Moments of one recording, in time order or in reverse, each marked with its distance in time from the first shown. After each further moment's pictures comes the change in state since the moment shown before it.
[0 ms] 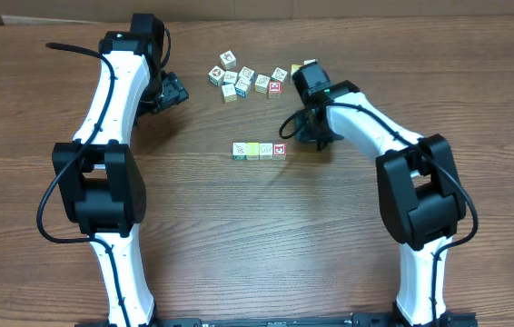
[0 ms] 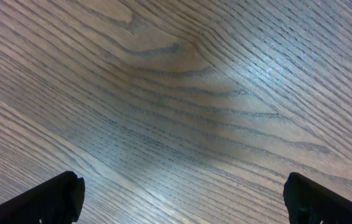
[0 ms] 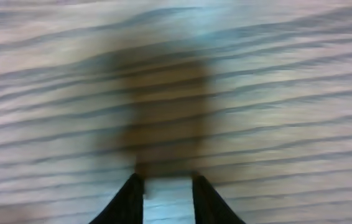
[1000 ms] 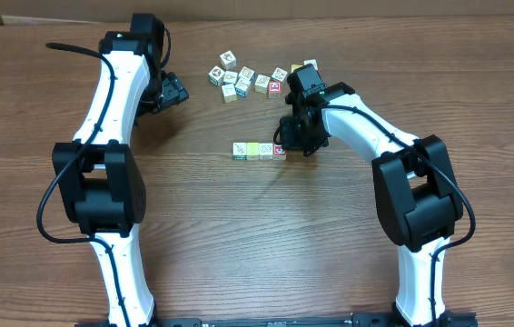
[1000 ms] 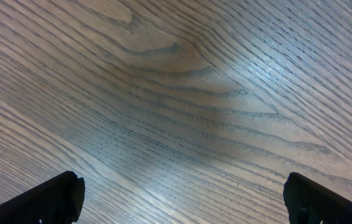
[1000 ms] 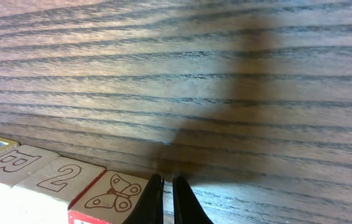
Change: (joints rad) left arm 0.000 0.000 0.000 0.000 0.000 0.000; right arm 0.040 0.000 0.000 -0.002 -0.323 -0.048
